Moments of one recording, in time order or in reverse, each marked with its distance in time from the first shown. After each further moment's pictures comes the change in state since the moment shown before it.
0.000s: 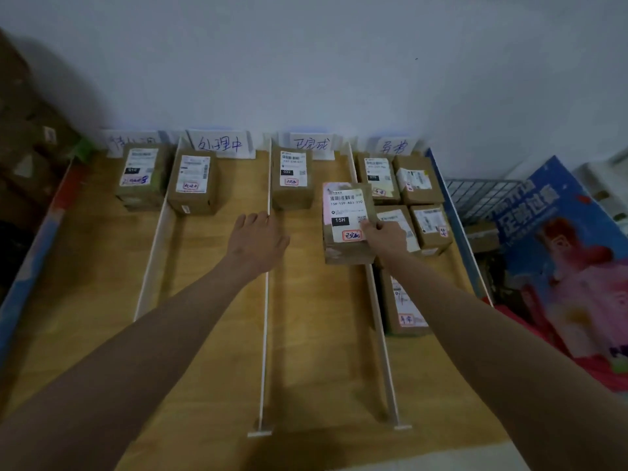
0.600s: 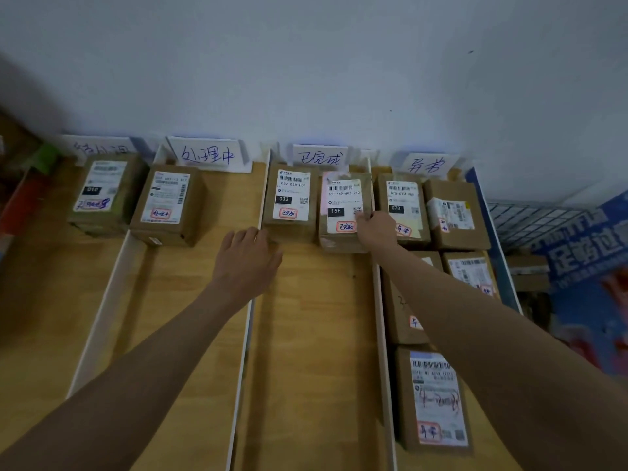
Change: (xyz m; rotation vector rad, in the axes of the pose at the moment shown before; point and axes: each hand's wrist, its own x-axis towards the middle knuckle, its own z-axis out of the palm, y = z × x) left_hand 0.134 -0.007 0.049 -0.061 0.024 -0.128; right_hand 0.208 -0.041 0.072 -0.113 -0.068 -0.079
